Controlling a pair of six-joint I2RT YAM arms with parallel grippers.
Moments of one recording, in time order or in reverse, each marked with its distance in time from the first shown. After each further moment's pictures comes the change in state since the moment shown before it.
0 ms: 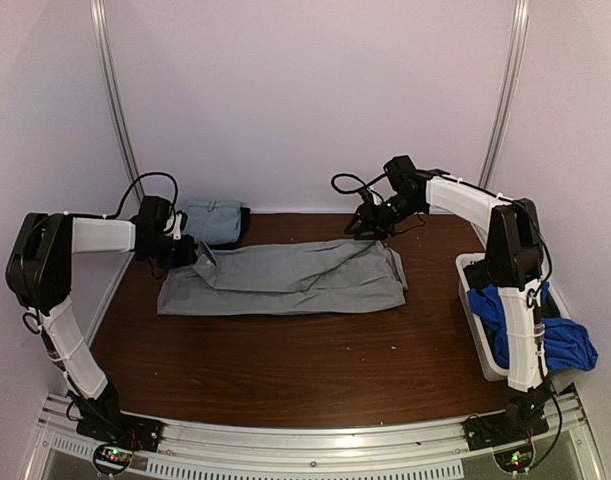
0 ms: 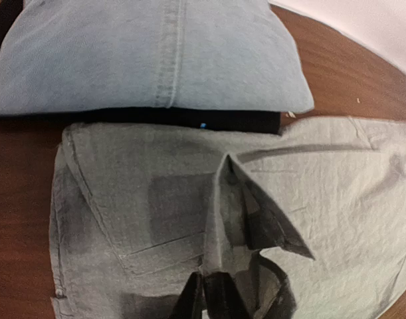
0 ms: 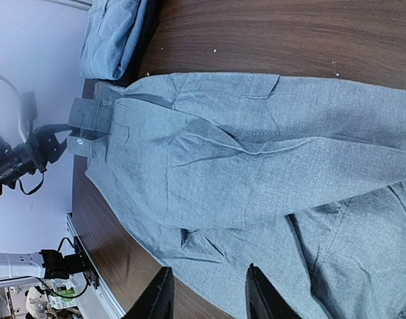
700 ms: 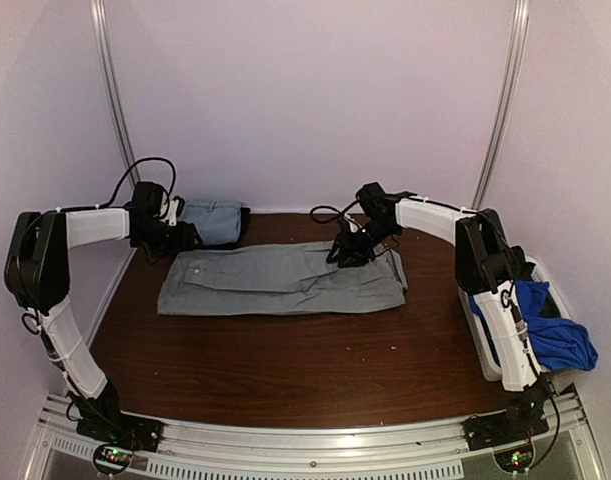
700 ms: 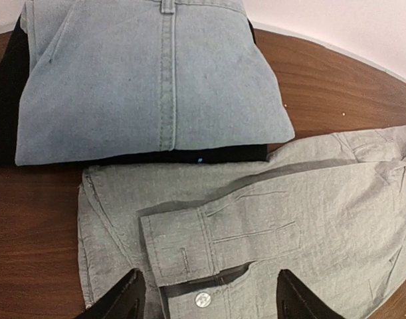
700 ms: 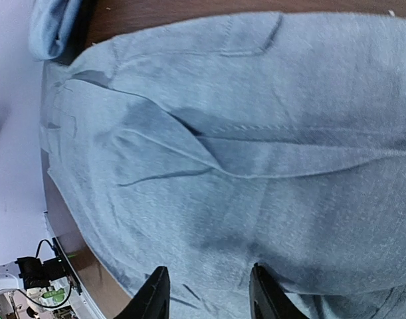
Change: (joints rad) left arm 0.033 -0.021 0.100 -0.080 0.029 0.084; right arm 0.076 0.214 0.128 -0.001 0.048 0.037
